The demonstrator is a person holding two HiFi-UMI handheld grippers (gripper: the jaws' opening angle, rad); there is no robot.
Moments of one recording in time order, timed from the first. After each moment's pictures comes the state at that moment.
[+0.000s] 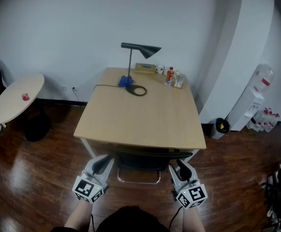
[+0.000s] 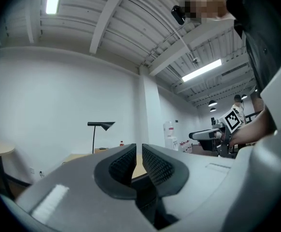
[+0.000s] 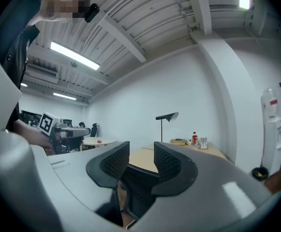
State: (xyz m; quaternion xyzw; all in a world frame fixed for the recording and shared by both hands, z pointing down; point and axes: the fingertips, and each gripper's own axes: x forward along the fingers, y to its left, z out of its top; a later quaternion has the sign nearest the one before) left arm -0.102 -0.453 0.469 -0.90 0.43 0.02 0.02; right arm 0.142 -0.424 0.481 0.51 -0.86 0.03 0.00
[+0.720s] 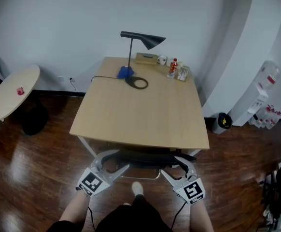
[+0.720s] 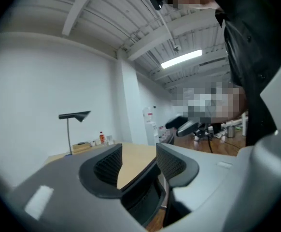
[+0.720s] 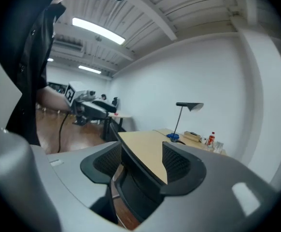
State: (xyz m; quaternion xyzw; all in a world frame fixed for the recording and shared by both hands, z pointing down) left arm -0.040 -0.497 0.504 -0.95 0.28 -0.09 0.06; right arm 0.115 -0.475 0.524 0.40 -0.90 -0.04 0.18
